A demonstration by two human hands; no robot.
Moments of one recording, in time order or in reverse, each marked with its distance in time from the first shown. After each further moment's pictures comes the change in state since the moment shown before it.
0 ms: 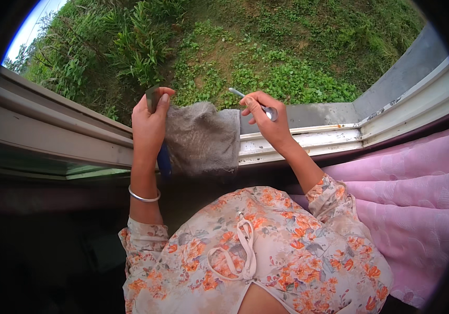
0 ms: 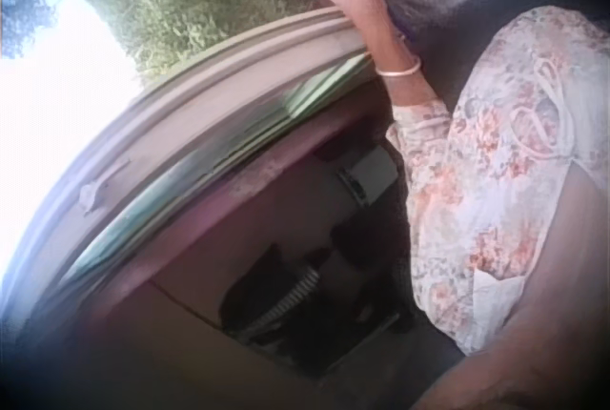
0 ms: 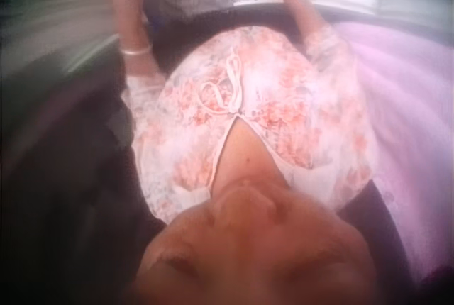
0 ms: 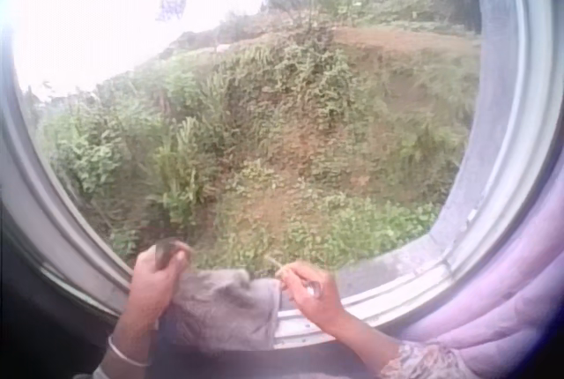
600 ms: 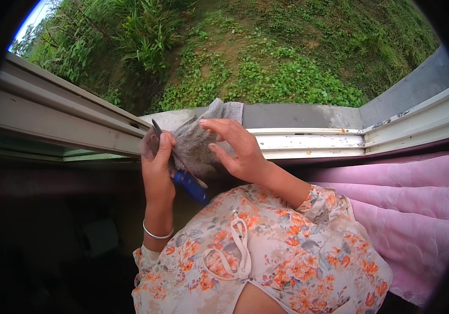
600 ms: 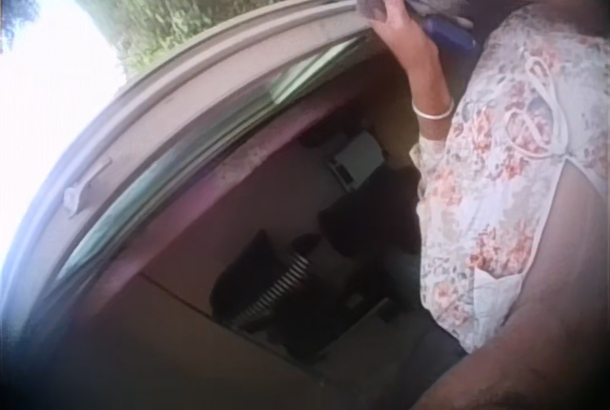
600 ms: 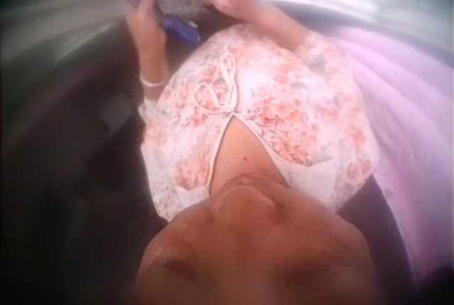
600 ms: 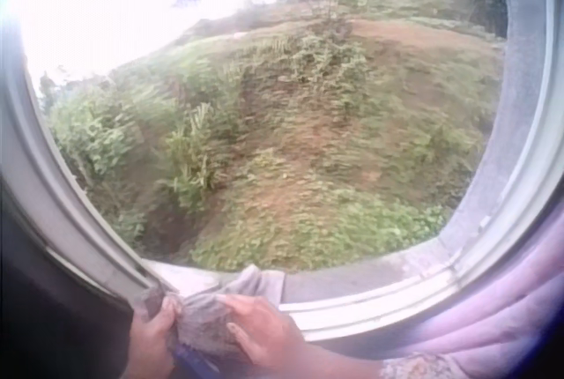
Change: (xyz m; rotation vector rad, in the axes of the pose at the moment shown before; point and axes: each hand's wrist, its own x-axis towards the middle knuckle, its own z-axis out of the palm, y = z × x) left_hand -0.109 0.014 0.007 -0.462 0.154 -0.219; right_hand -0.051 -0.024 0.055 -0.233 -0.253 -0.568
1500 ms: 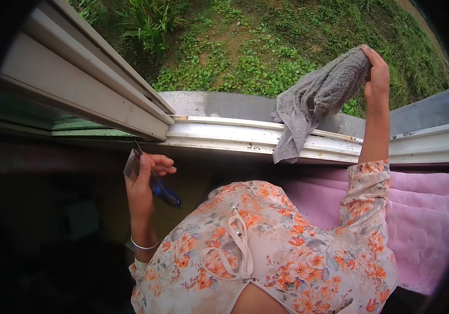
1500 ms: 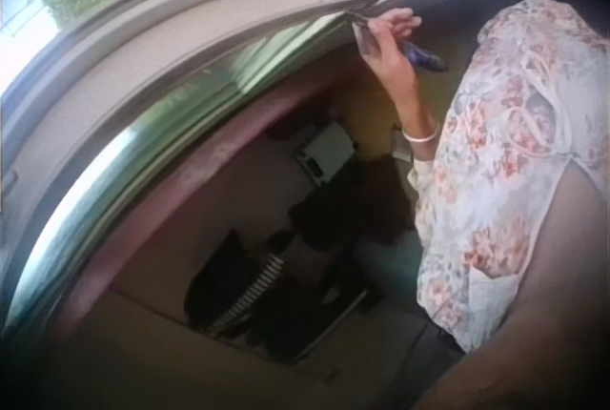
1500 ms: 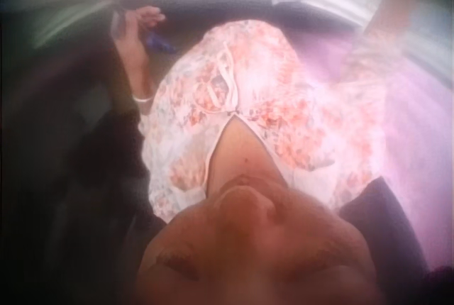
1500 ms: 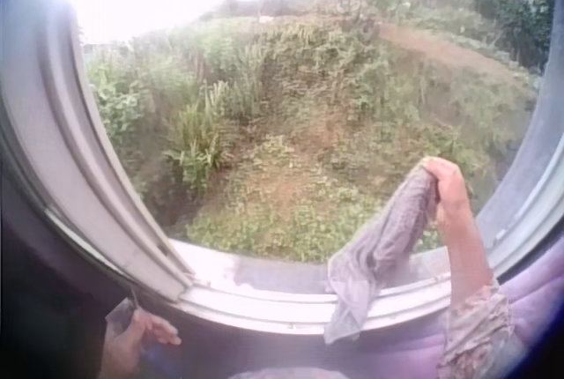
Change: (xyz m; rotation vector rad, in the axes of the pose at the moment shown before) left_hand -0.043 -0.020 -0.108 0.115 -0.035 -0.136; right_hand 0.102 0.089 -0.225 0.149 0.644 0.651
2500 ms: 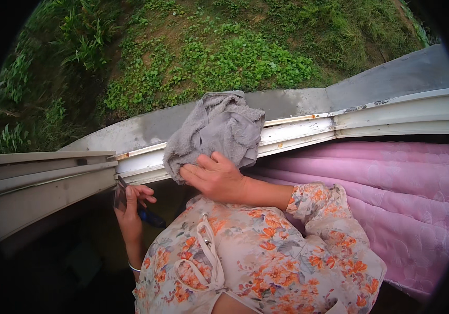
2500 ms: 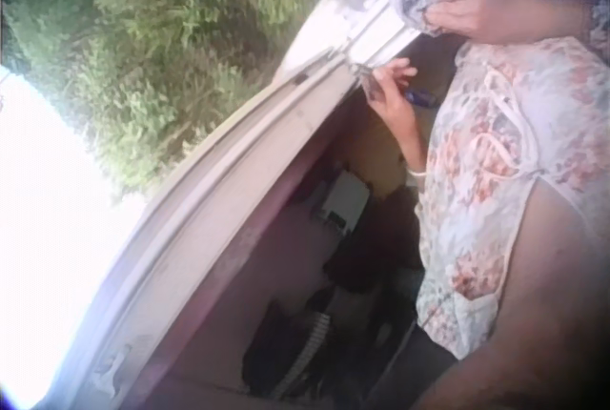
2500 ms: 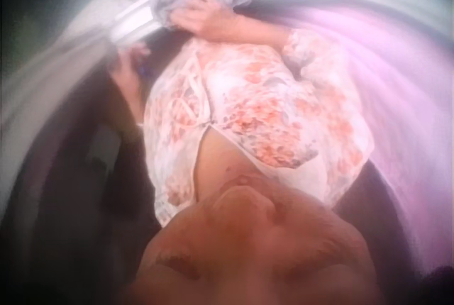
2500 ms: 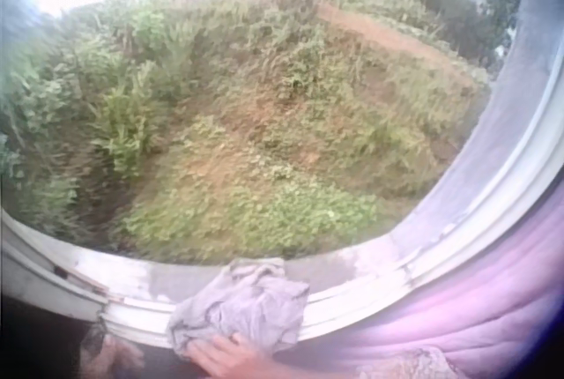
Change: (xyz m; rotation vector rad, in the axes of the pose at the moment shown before) left_hand 0.040 -0.044 0.043 0.075 -0.190 -0.134; right_hand -0.264 0.103 0.084 -0.931 -0.732 -0.914
